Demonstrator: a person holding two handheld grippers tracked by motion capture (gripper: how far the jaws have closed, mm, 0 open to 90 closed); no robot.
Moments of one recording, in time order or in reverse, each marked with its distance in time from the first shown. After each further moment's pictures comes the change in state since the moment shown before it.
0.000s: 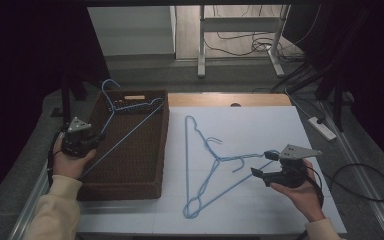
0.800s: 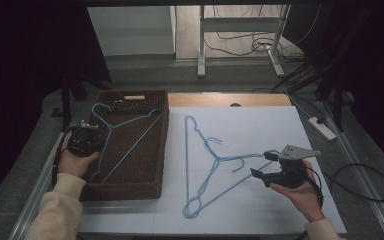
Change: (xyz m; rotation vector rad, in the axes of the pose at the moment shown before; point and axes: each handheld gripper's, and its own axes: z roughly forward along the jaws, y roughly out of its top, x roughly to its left) left arm 0.007 -0.004 0.028 0.235 0.089 -0.053; right arm 0.000 -0.001 0.001 0.005 0.004 0.000
